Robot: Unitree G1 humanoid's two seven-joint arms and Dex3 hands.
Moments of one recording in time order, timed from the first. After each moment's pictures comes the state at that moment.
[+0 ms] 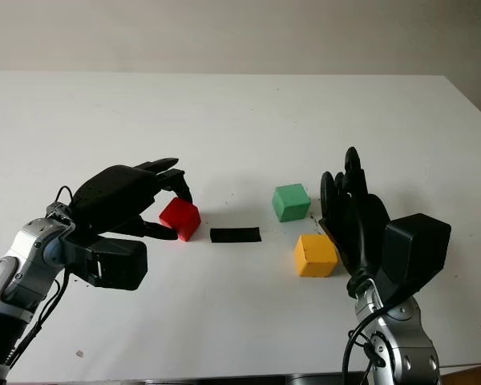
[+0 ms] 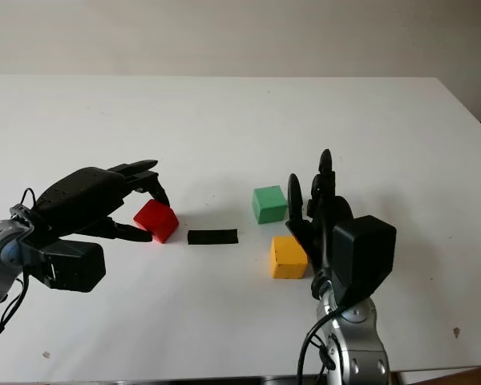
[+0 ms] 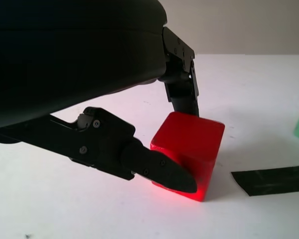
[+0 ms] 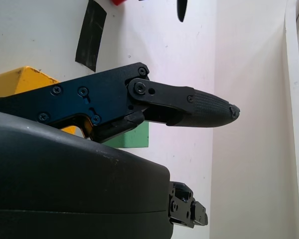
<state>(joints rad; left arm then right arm) -0.34 0.74 -0.15 0.16 0.51 -0.37 -0.31 0.01 0.00 0.00 -0.36 0.01 0.37 -0.04</state>
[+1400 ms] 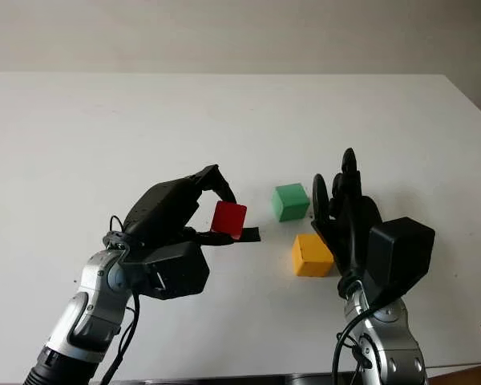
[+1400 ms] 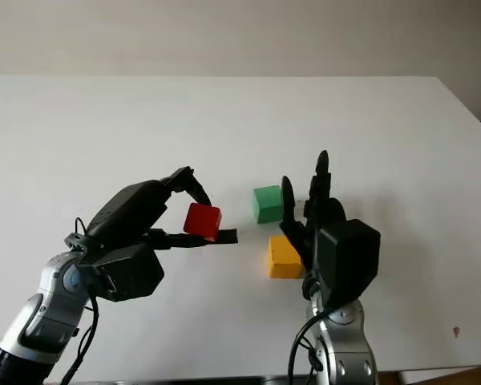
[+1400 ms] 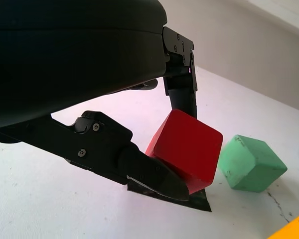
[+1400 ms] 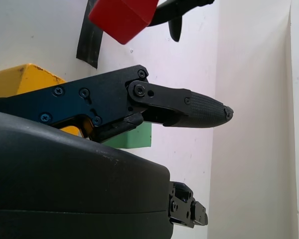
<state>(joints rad) -0.18 0.38 -0.20 -0.19 0.61 0.09 -0.23 0.02 0.03 0.04 -0.31 -0.06 0.31 -0.09</state>
